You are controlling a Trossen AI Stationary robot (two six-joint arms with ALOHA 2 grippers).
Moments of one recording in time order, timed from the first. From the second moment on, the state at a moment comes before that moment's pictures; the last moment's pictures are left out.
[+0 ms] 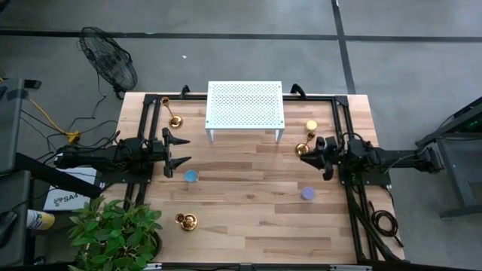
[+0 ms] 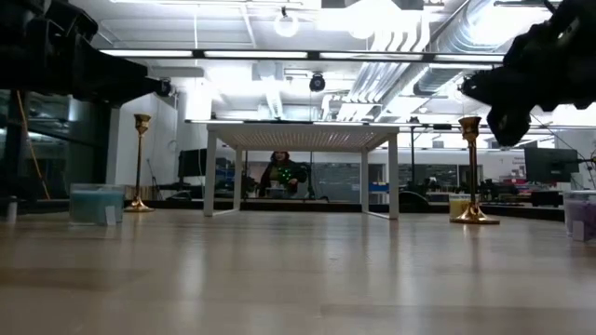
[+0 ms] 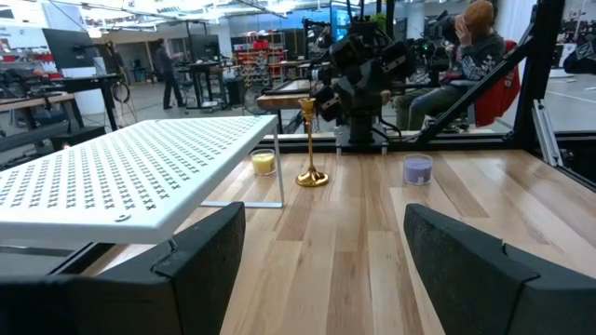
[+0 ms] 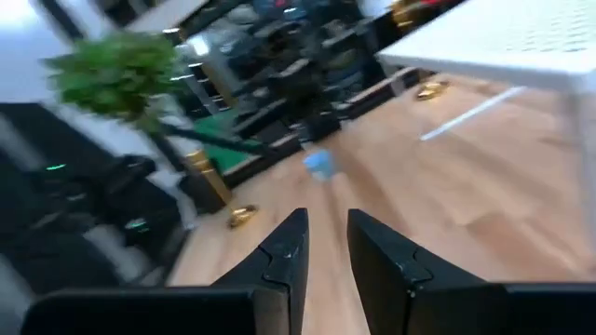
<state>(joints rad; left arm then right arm) -0.03 0.02 0.01 0.05 -0.19 0.07 -0.02 0.12 0.01 0.09 -0.05 0.53</state>
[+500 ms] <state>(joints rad) -0.03 0.02 0.01 0.05 -0.19 0.07 -0.02 0.14 0.23 0.05 -0.22 0.43</state>
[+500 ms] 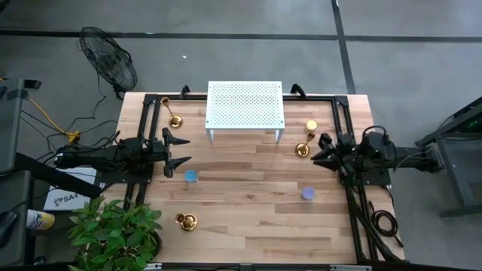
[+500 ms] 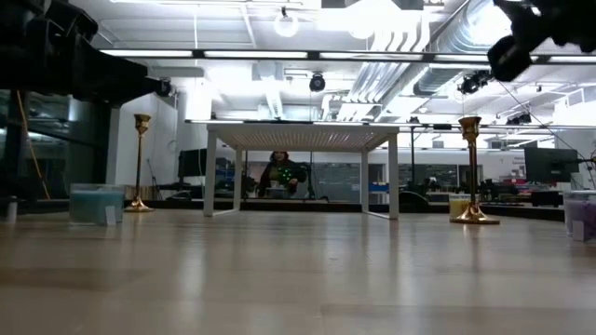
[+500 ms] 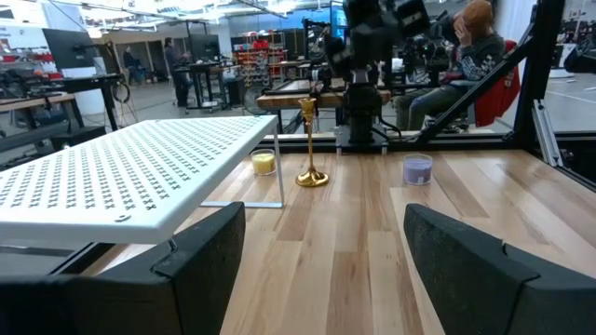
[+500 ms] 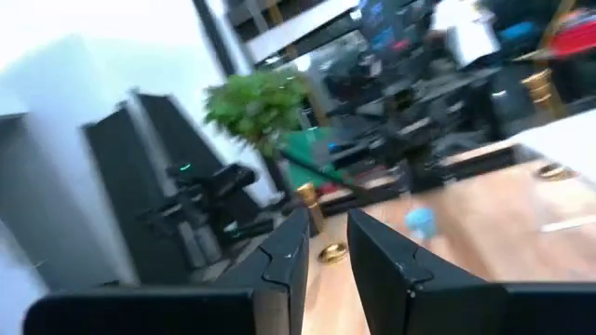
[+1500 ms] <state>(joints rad) -0.03 0.02 0.01 0.05 -0.19 0.07 -0.24 0.98 1.40 -1.07 0.55 0.05</state>
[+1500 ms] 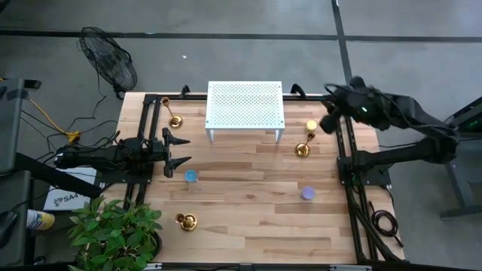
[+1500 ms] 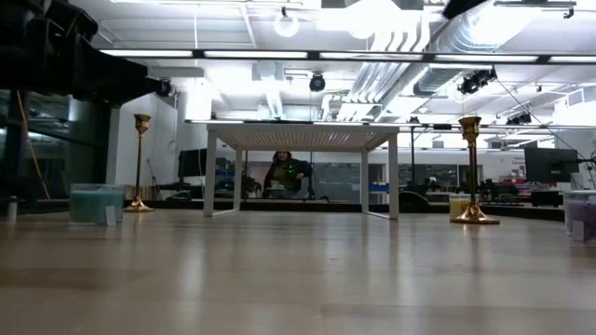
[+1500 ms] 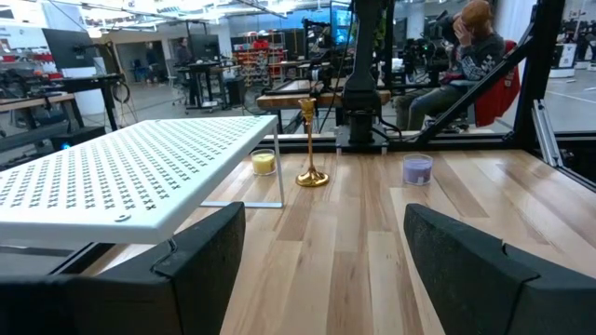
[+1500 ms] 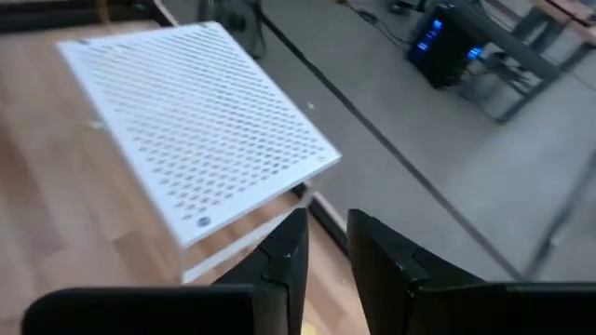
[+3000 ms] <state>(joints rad) -0.03 0.02 0.01 0.05 -0.19 0.07 -0.97 1.70 1.42 -1.32 0.14 -0.68</state>
